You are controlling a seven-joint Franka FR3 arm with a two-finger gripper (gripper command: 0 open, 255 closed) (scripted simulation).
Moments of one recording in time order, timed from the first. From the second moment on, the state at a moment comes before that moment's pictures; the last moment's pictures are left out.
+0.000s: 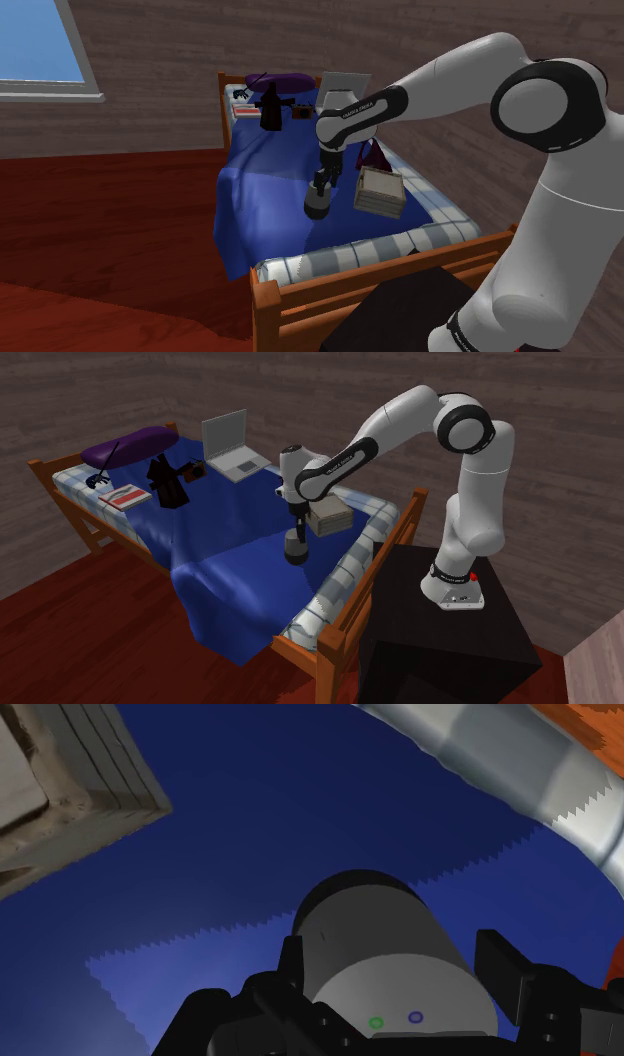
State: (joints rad) arm 0.04 0.19 -0.12 -2.07 0.05 2.17 -0.30
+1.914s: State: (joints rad) arm 0.04 0.05 -0.12 -1.86 0.03 1.81 -0.28
